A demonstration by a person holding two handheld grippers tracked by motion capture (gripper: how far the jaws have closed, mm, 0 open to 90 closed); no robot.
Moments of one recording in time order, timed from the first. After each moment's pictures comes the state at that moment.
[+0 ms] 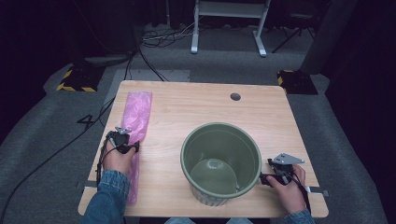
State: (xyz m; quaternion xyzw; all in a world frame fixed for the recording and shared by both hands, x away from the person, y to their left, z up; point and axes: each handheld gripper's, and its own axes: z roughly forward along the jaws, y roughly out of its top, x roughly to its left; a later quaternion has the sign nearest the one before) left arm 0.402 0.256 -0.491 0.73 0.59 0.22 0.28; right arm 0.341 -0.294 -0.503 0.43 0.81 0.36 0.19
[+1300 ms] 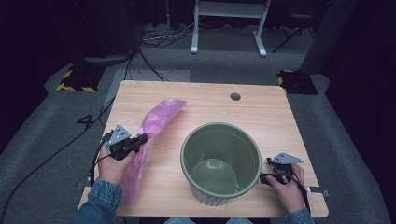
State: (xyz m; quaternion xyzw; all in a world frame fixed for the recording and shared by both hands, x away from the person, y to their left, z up) left arm 0.357 0.238 -0.428 0.75 0.41 0.21 0.48; right arm 0.343 -0.294 -0.504 0.42 0.81 0.36 0.19
